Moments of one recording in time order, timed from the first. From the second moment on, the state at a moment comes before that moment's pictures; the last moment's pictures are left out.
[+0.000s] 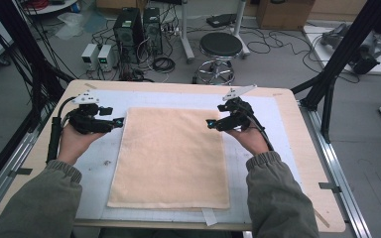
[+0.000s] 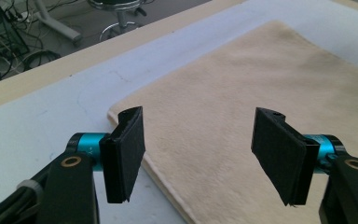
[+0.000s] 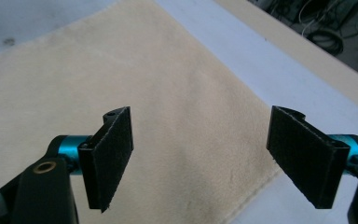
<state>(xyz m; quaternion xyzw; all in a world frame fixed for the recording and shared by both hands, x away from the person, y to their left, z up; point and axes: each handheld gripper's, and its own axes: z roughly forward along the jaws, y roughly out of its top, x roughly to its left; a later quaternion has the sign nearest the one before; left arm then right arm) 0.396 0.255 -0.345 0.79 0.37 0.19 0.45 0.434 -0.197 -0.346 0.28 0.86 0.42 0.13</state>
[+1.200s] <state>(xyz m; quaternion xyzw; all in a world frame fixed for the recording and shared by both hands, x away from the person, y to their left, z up) 0.458 0.234 -0.436 0.81 0.44 0.15 0.36 0.488 -0.201 -0.433 0.37 0.86 0.33 0.10</state>
